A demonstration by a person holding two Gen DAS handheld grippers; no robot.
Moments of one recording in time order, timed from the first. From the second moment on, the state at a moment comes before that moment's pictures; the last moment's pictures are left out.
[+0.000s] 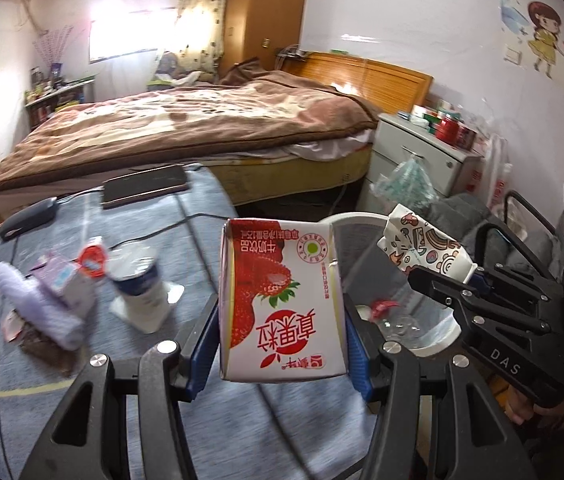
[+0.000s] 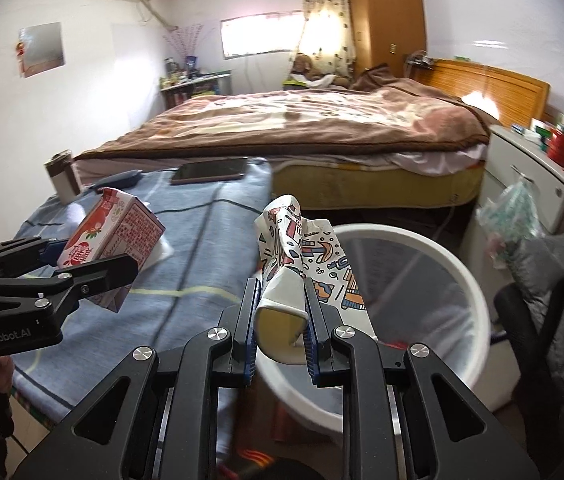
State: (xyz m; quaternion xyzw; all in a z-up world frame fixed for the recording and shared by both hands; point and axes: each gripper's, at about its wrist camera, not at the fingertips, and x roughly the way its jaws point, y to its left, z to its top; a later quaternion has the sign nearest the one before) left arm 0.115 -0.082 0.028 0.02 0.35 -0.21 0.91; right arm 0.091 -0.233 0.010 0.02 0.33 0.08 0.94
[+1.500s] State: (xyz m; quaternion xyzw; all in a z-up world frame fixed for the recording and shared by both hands) left arm 0.128 -0.140 0.014 0.01 0.38 -0.25 0.89; right arm 0.100 -0.300 -0.014 0.05 0.38 -0.01 0.92
